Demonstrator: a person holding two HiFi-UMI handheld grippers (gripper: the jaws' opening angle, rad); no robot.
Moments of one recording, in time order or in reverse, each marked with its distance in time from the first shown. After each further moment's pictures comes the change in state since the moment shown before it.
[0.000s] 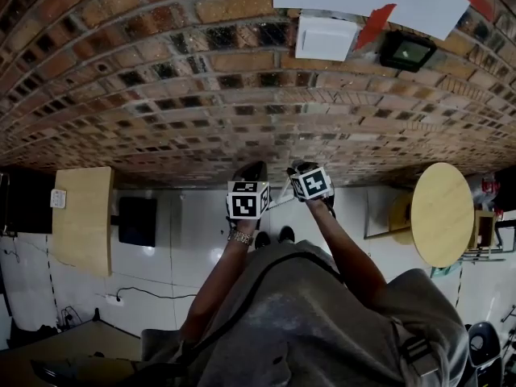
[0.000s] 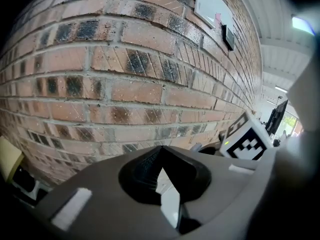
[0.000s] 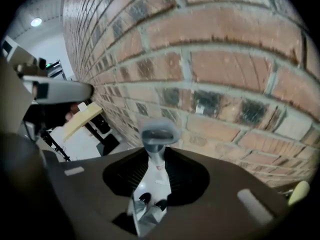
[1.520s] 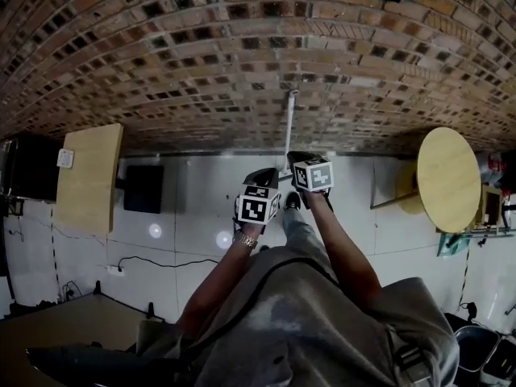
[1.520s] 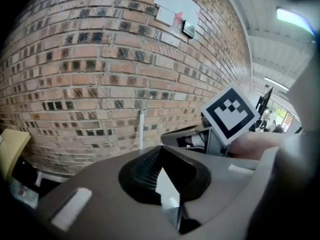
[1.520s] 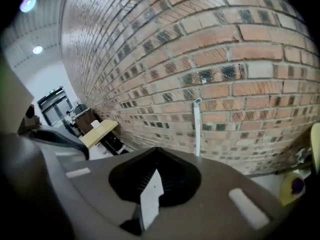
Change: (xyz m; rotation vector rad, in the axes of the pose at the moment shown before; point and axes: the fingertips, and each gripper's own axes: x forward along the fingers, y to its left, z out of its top) left arm -0.126 -0.081 -0.170 0.059 0.110 -0.060; right arm -0.064 0.120 -0.106 0.183 -0.197 0.105
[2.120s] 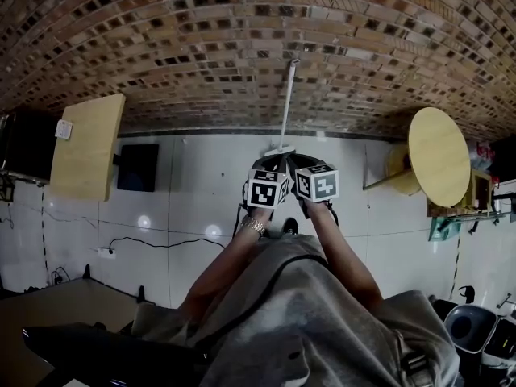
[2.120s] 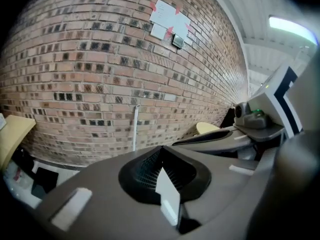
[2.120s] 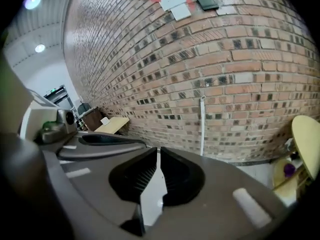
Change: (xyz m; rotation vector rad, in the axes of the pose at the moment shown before) left arm -0.083 -0.059 -0.068 -0.037 -0.051 -0.042; right arm -0.125 0.122 -0.086 0.003 -0.015 -0.031
